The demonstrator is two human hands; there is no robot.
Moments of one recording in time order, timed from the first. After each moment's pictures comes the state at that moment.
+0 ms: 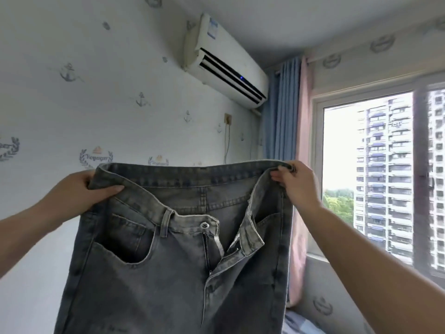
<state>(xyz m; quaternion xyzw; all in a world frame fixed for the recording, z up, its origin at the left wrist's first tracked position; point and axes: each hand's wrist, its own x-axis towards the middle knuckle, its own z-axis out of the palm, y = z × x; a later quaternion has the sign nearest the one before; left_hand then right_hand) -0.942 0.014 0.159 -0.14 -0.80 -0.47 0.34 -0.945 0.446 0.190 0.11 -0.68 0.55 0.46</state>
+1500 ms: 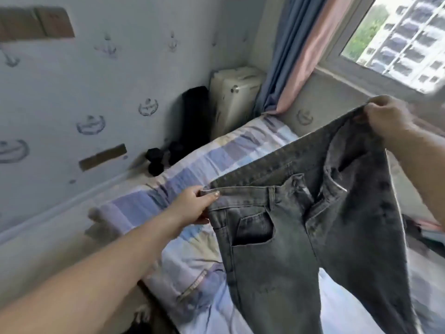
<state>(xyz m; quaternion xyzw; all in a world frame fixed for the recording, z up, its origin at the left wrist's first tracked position) -0.969 0.326 -0.269 -0.04 -0.72 -0.65 -0.26 -0.992 0.685 -0.082 -0.28 -0.89 0.27 0.25</state>
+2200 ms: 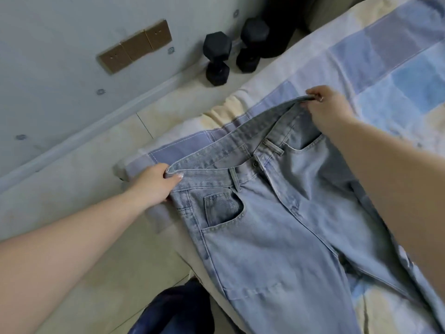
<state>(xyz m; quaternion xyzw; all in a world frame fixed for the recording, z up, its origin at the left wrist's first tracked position) -1.195 0.095 -0.682 0.19 -0.88 -0.30 -0.32 -1.310 0.430 -0.653 -0.22 -0.91 0.33 -0.10</state>
